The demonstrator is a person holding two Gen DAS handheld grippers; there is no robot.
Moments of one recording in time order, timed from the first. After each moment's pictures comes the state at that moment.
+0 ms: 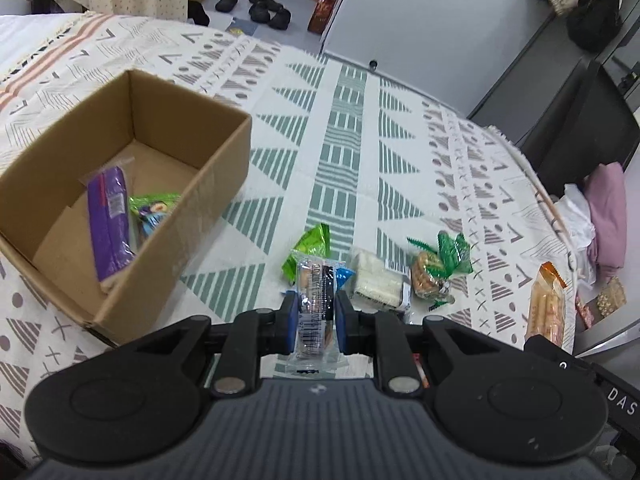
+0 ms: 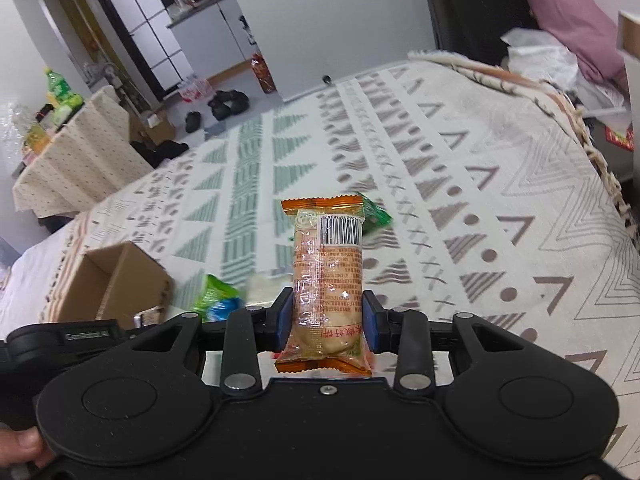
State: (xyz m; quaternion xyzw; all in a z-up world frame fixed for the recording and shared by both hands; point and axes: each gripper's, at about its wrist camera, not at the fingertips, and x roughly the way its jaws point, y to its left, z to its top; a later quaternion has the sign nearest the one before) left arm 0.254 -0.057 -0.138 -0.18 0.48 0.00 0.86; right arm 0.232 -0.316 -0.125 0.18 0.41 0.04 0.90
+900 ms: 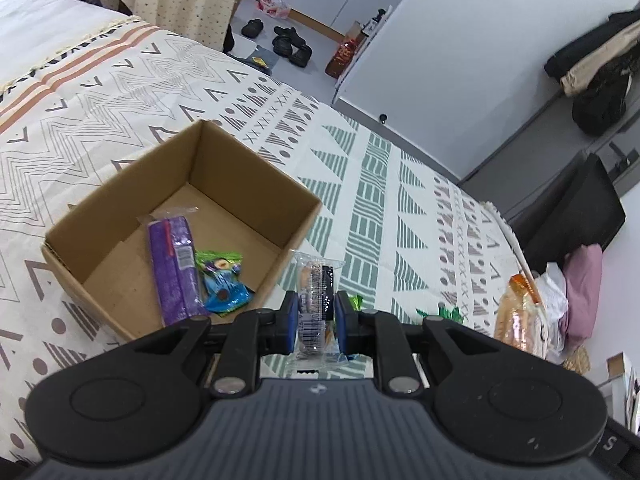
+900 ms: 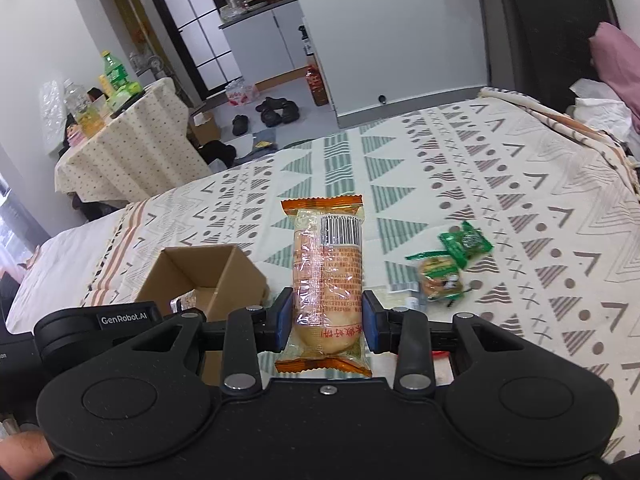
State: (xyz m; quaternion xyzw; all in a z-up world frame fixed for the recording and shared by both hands) left arm 0.244 0.033 -0.105 -0.27 0.42 0.01 0.87; right arm 0.232 -0.216 -0.078 0.15 0.38 0.09 0.91
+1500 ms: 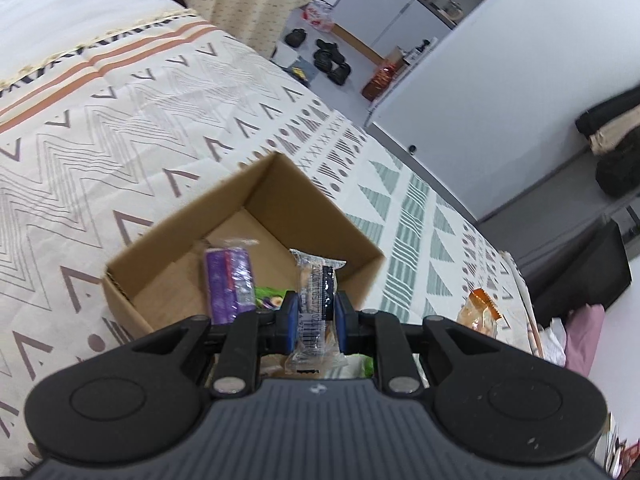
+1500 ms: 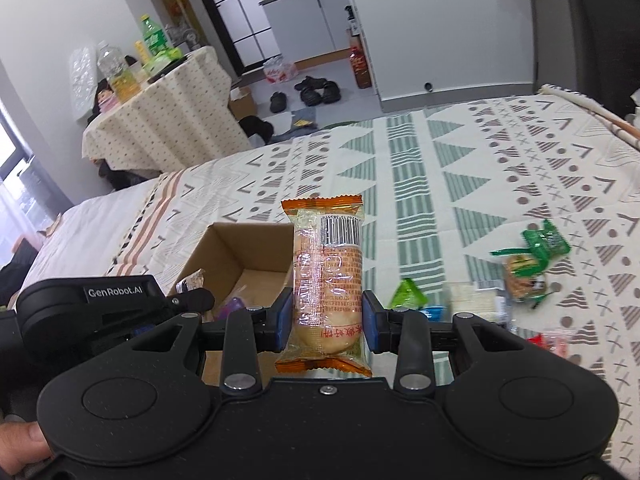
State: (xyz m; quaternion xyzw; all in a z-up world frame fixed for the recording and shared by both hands) left arm 0.248 0.102 -0.112 -0.33 0.41 0.06 0.85; right arm 0.254 -0.143 -0.087 0.13 0.40 0.15 0.90
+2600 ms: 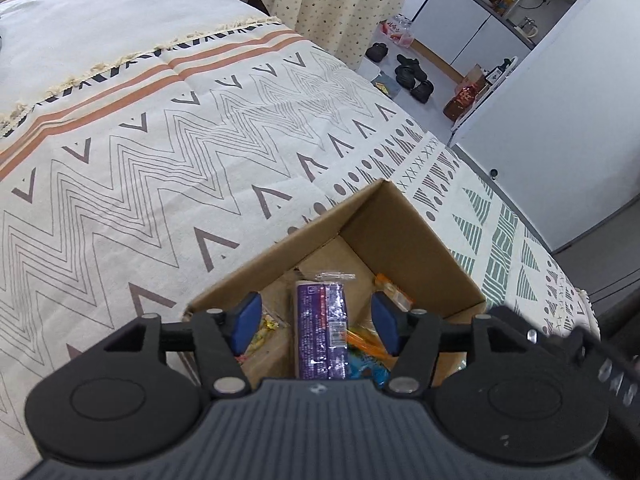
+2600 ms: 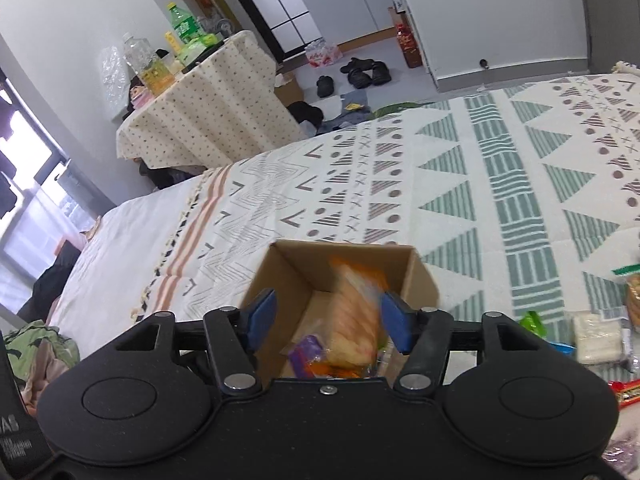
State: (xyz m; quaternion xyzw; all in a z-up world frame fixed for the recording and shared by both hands) left arm 0.262 0.129 -0.134 -0.31 0.42 0.18 0.83; right arm 0.312 -0.093 -0.103 0.17 0.41 0.20 0.87
